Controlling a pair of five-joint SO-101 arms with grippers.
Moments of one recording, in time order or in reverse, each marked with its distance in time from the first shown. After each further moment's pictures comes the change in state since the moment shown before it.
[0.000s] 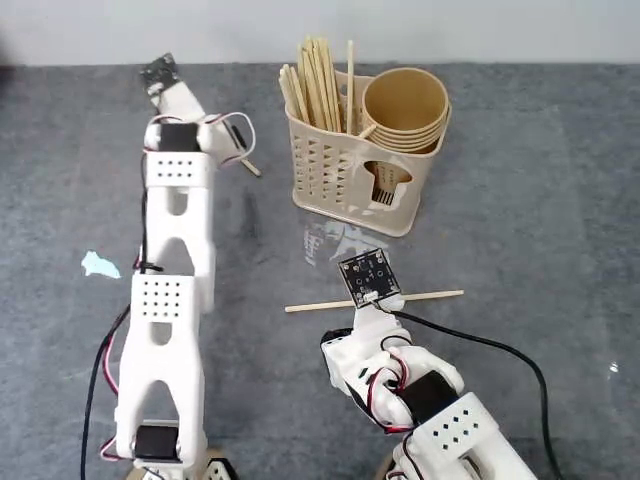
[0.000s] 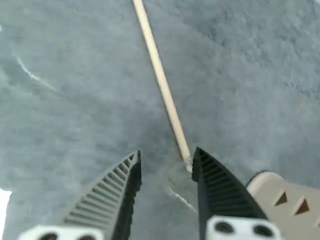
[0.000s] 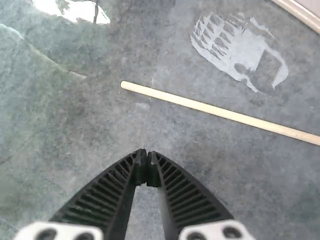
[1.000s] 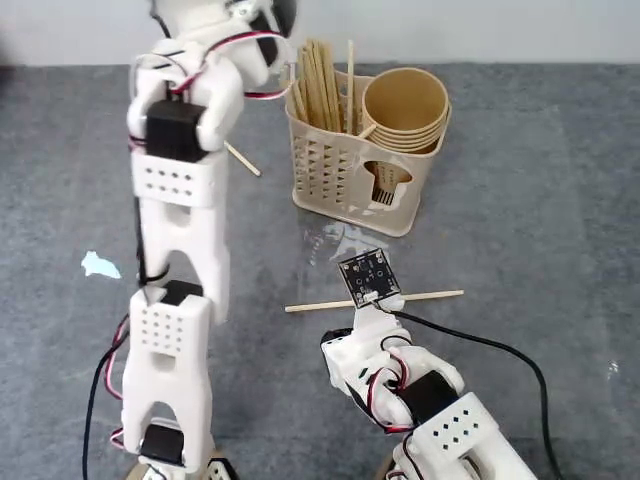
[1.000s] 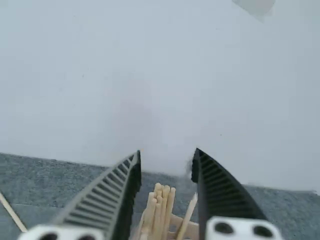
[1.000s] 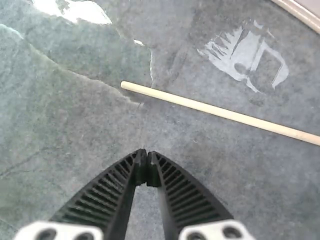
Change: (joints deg) left arm 9.5 -28.4 -11.0 -6.9 -7.6; right arm 0.0 0.0 0.0 0.0 0.0
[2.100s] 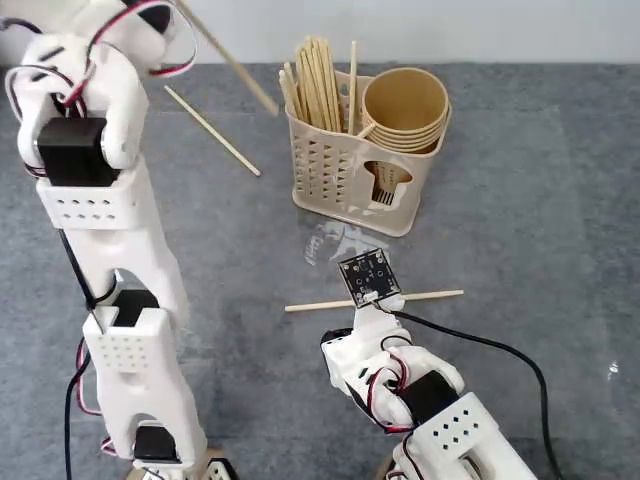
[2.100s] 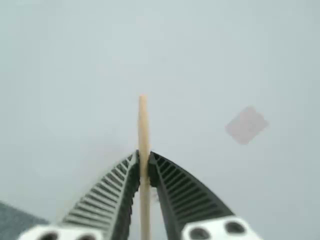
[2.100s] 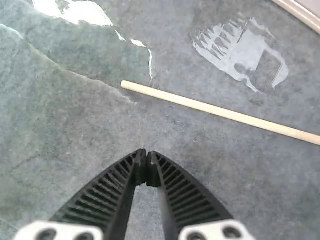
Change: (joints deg) left arm -9.1 -10.5 0.5 -6.3 12.7; right arm 0.0 0.0 0.0 0.0 0.0
